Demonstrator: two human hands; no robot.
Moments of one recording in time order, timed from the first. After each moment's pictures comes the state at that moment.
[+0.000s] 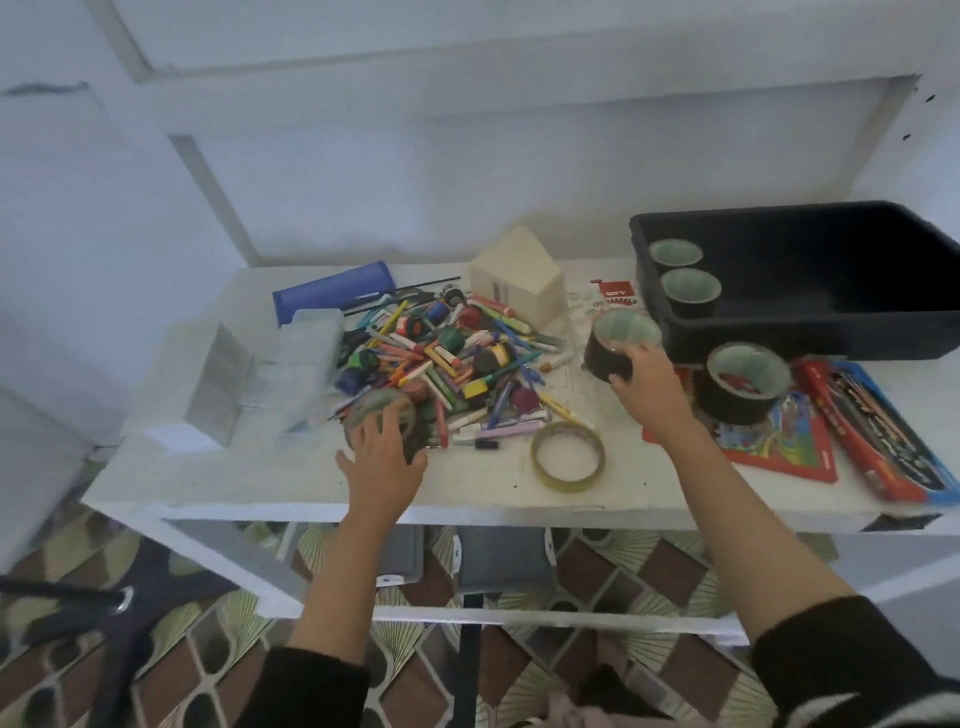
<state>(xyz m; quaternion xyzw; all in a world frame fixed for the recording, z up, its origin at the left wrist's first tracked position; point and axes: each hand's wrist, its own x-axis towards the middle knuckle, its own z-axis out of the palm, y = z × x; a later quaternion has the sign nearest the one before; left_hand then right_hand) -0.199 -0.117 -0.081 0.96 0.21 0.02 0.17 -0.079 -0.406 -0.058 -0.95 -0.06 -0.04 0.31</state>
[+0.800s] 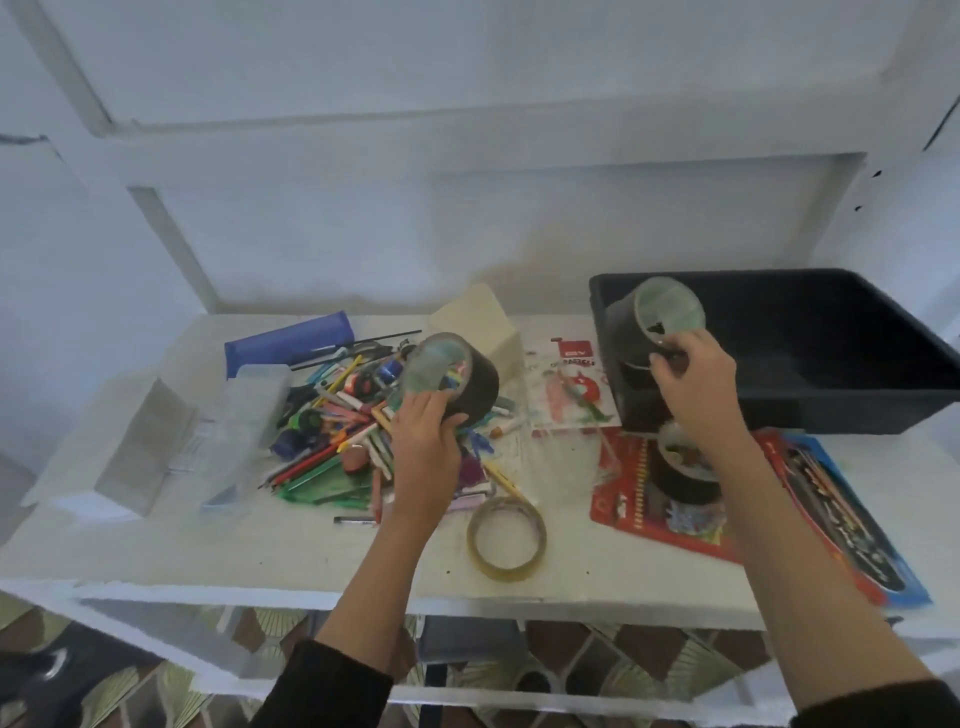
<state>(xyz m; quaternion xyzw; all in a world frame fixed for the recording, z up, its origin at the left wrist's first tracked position) -0.096 -0.226 -0.051 0.87 -0.03 0.38 0.30 -0.016 -0.497 0.001 -0.89 -0.07 -0.22 0.39</state>
